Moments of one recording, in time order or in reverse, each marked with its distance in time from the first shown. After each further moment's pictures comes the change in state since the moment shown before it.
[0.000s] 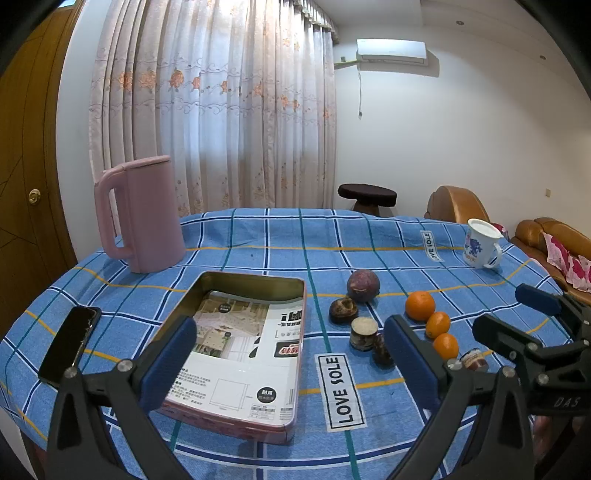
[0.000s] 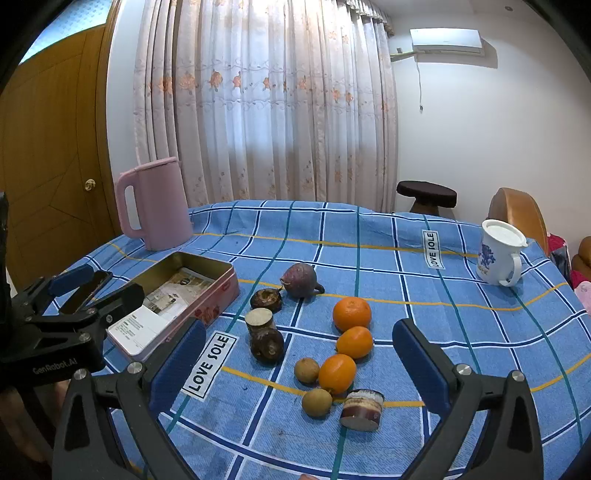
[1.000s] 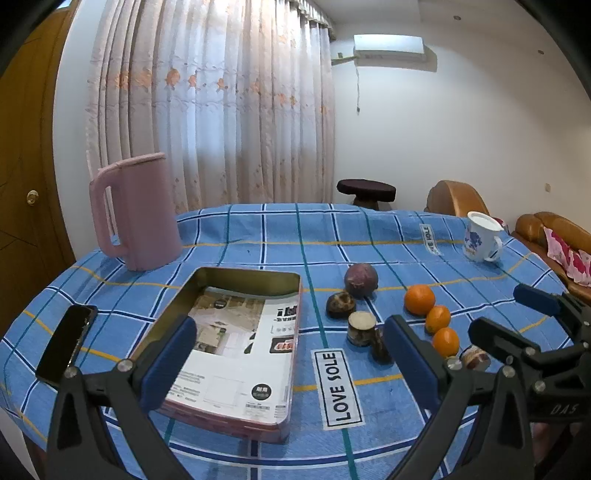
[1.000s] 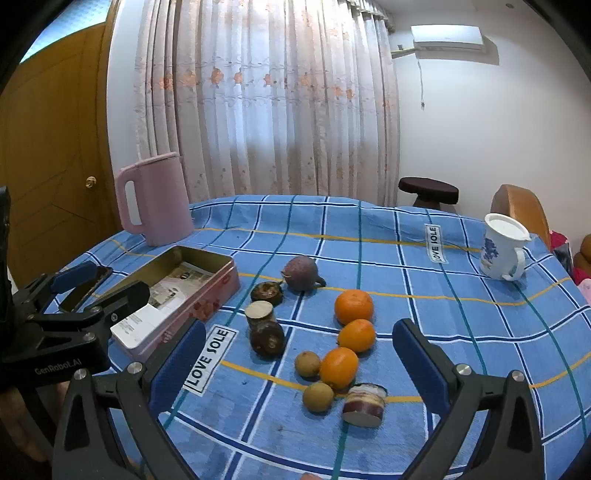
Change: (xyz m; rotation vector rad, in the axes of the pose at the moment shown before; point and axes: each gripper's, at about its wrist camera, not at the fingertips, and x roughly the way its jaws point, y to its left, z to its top) left arm 0.006 -0.010 -0.006 0.020 0.015 0.003; right arm 0.002 -0.006 -0.008 0.008 0.011 0.002
